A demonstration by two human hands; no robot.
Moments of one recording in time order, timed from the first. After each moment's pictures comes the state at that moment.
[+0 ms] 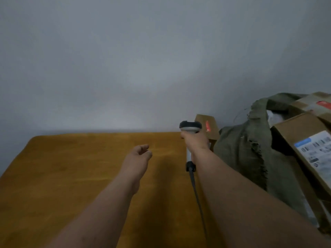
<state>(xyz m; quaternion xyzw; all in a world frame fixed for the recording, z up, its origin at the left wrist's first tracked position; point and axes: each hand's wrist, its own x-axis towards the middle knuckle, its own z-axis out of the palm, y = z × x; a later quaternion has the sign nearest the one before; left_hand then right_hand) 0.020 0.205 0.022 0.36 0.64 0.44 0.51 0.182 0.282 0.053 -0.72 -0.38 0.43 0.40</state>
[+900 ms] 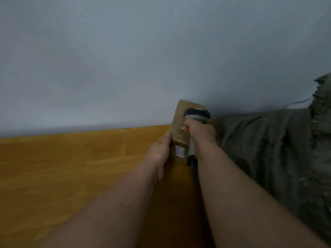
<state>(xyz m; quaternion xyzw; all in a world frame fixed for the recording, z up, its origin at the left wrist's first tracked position) 0.155 0.420 -0.094 0.27 0.59 0.37 0.66 0.255 0.447 -0.046 -0.79 -0.29 0.41 0.35</state>
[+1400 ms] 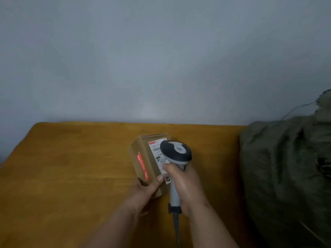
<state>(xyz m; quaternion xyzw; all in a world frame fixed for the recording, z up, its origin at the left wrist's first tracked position) -0.001 0.213 -0.089 0.22 0.66 0.34 0.64 0.126 0.239 -0.028 -0.60 -0.37 0.62 0.34</state>
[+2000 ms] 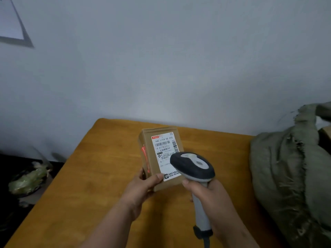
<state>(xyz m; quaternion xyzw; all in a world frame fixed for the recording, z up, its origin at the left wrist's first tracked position) -0.081 0.044 -0.024 0.25 0.56 0.51 0.61 0.107 0.044 0.068 -0.53 -0.54 0.57 0.32</state>
